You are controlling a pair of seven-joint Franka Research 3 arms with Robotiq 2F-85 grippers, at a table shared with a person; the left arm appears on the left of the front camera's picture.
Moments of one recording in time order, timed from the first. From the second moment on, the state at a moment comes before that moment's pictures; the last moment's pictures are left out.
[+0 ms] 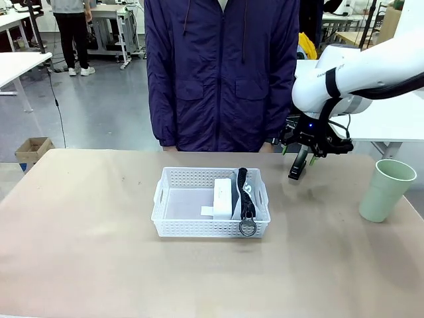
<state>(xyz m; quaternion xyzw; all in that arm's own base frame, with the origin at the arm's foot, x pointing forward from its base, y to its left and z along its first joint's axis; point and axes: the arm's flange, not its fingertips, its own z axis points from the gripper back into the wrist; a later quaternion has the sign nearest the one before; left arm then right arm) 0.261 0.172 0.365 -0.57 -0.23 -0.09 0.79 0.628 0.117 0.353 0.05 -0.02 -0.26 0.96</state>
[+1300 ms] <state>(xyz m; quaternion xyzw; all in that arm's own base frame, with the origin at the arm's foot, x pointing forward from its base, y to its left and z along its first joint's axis) 0.261 0.172 0.365 -0.57 -0.23 -0.09 0.79 0.652 0.116 0.308 0.00 0.01 -0.30 0.95</state>
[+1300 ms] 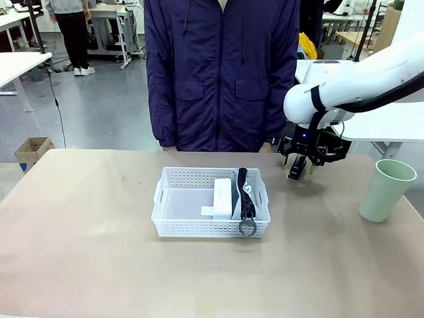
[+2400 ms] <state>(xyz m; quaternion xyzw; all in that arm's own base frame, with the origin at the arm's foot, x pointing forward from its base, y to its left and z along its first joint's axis) 0.261 0.172 0.365 -0.57 -0.23 -0.09 0.79 0.657 0.121 0.306 -0.04 0.03 -0.30 0.95</state>
